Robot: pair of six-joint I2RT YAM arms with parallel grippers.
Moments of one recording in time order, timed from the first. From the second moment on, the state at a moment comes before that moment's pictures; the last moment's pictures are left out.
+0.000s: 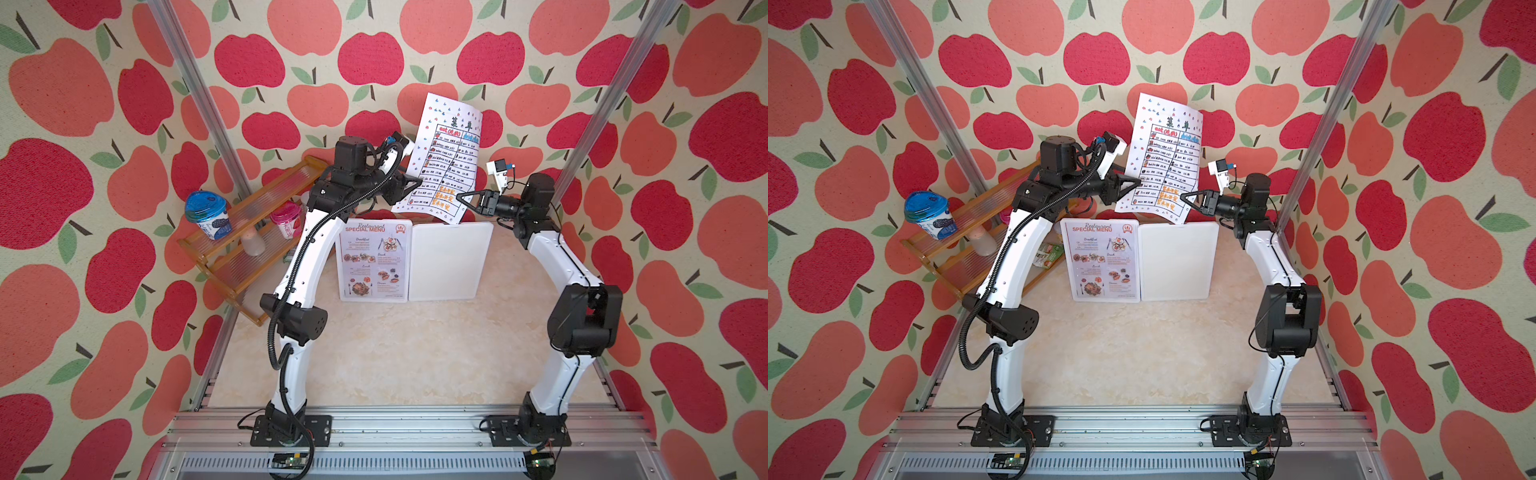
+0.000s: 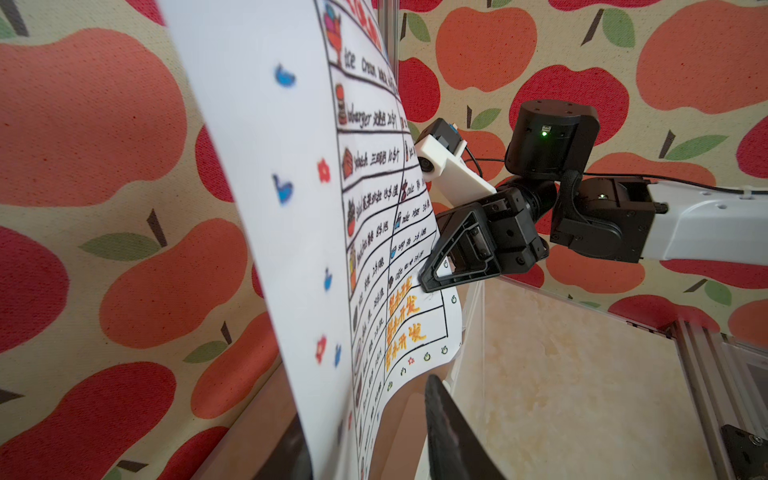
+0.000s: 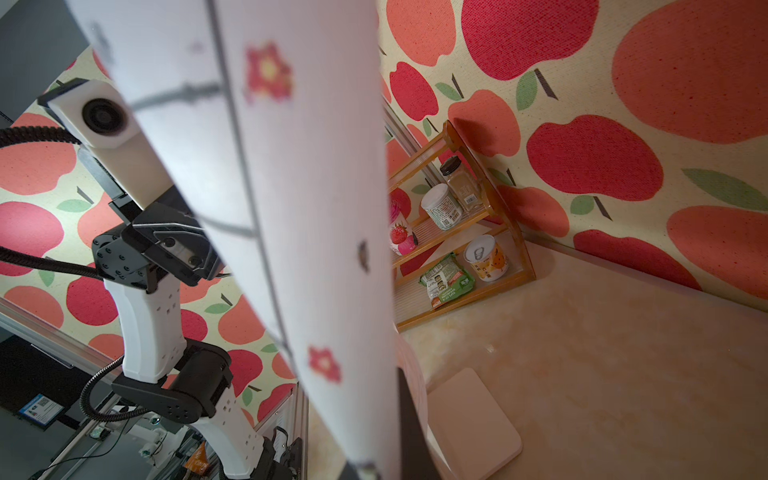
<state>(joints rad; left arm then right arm) -0.43 2.15 2.71 -0.81 0.63 0.20 0.11 1.90 1.70 0.22 -1.22 0.70</state>
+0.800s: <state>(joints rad) -0.43 2.16 2.71 -0.81 0.63 0.20 0.11 1.90 1.71 0.05 -1.17 0.64</state>
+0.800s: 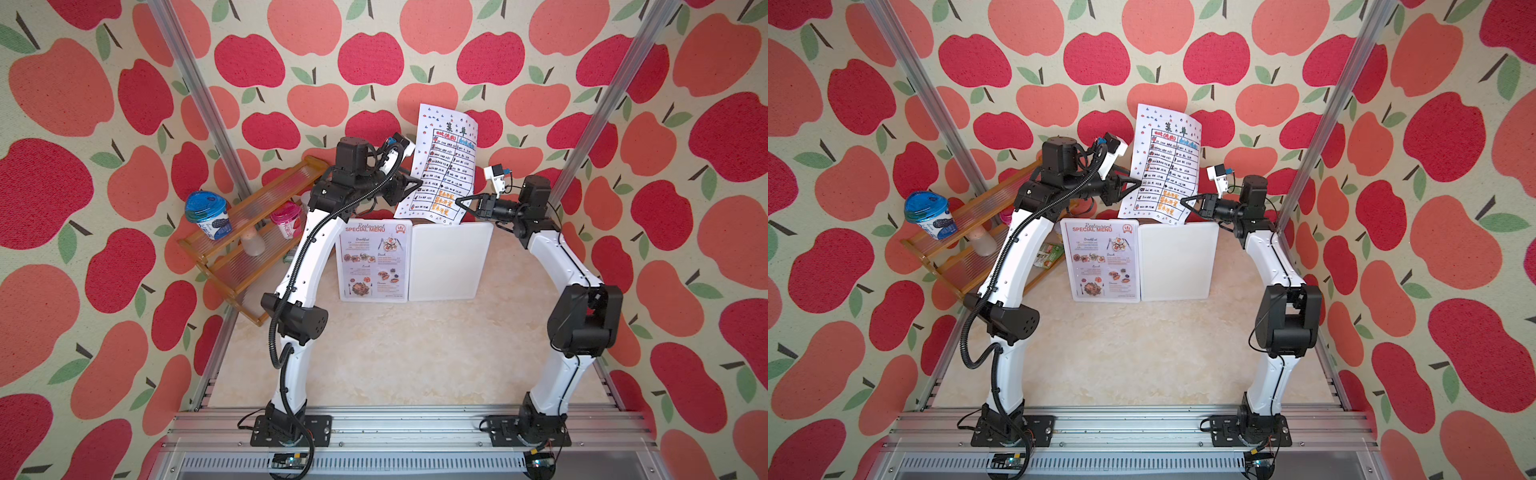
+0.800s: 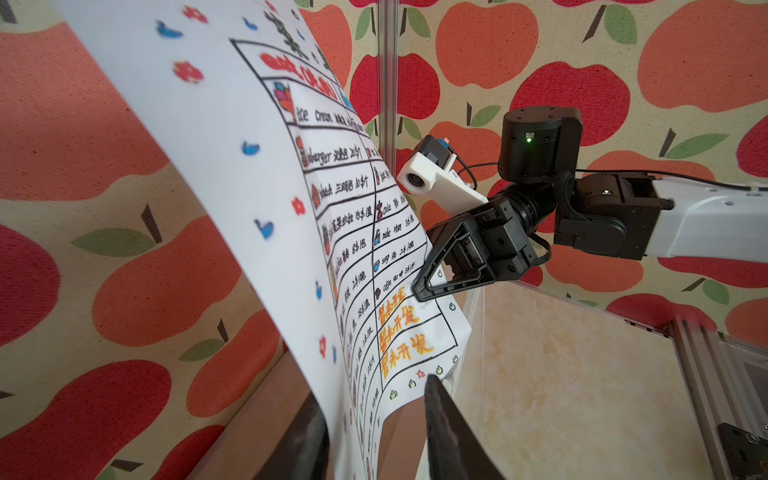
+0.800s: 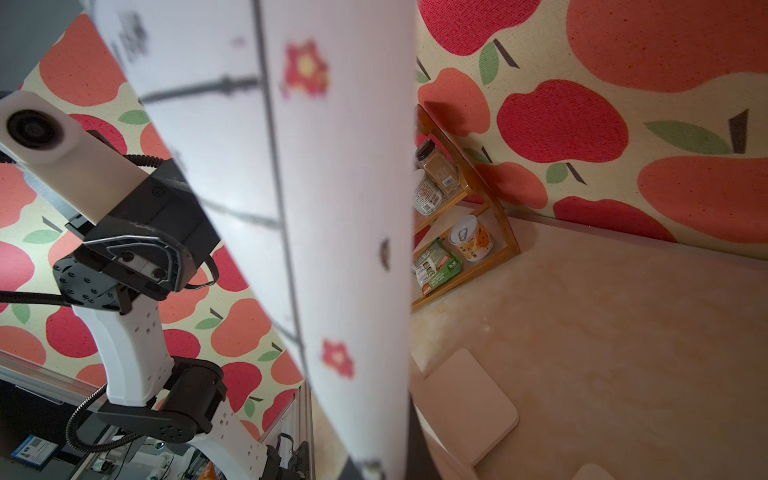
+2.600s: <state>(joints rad) -0.40 2.20 2.74 -0.83 0.75 0.04 0.13 1.90 1.80 -0.11 -1.15 0.75</state>
